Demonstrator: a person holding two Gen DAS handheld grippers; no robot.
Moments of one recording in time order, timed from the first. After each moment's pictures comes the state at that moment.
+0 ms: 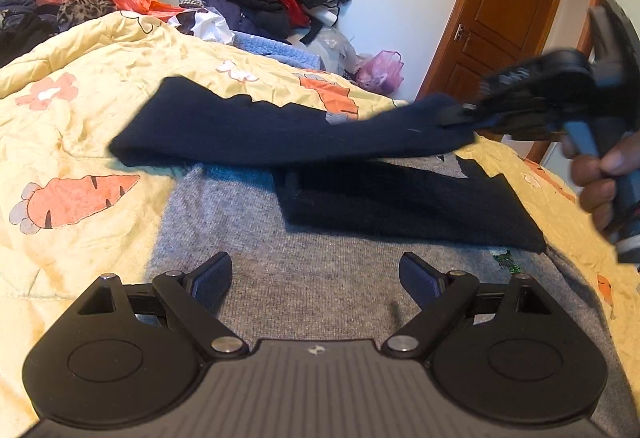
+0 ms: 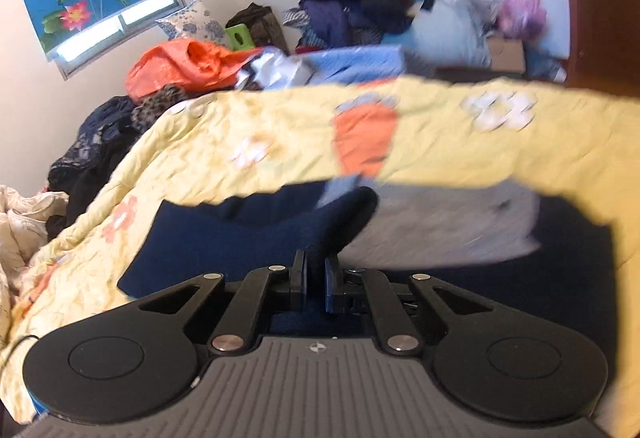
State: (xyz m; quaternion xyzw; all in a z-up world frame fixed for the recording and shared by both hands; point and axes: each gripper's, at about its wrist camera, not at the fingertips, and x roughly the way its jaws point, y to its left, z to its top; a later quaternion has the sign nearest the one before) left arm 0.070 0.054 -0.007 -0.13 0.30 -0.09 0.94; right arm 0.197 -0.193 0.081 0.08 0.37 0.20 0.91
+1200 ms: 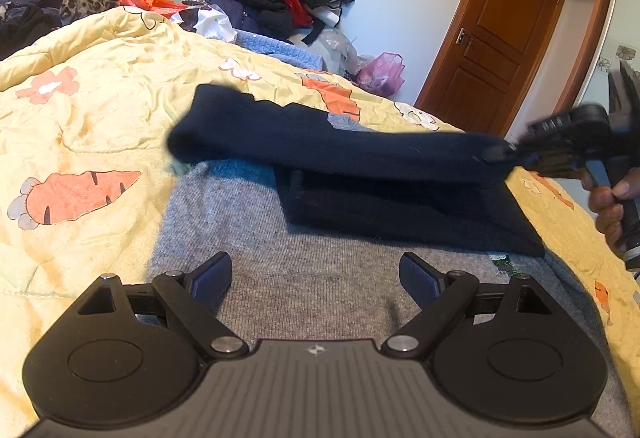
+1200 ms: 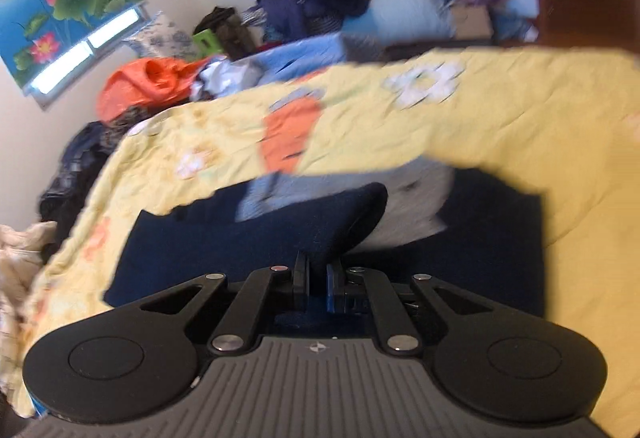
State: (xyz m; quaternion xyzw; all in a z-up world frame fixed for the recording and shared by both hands) left arm 0.071 0.057 -0.008 -0.14 0.30 -0.09 0.94; right arm 0.208 -0.275 0.065 0.13 0.40 0.16 0.89
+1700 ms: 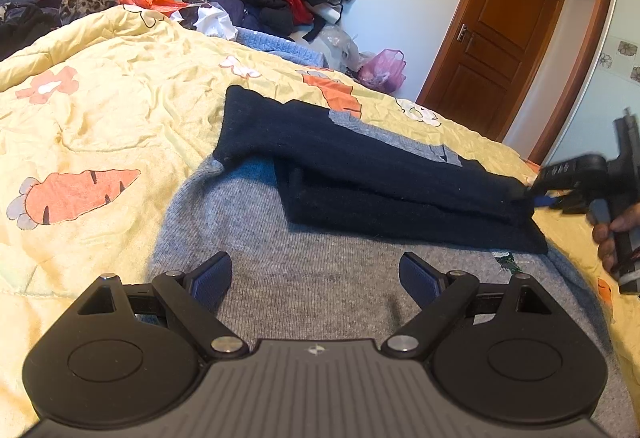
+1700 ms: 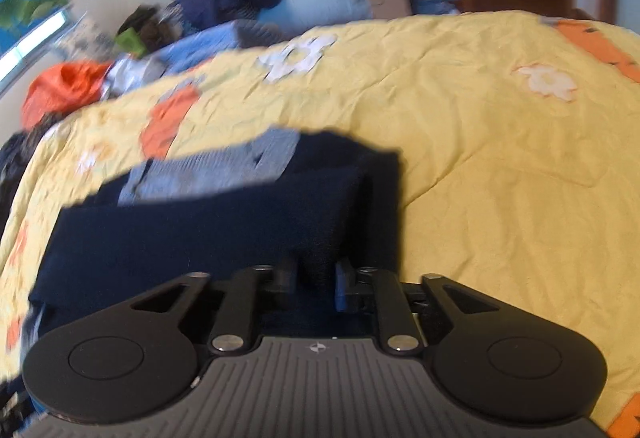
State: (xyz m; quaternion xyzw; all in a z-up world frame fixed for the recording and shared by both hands) left arm 0.073 0.055 -0.008 -0.13 0.30 -0.09 0.94; right arm 0.191 -0.320 0.034 0.13 0.38 0.03 0.92
